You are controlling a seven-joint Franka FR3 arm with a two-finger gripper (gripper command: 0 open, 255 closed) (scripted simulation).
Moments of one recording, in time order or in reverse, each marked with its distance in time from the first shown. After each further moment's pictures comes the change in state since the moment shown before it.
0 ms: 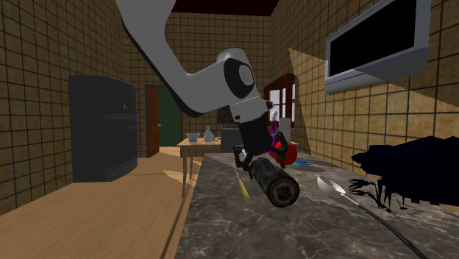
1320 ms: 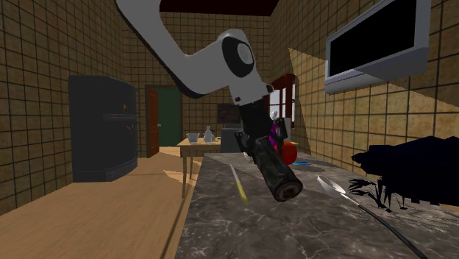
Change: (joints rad) arm 0.007 -0.055 0.005 0.065 0.025 -0.118 -0.034
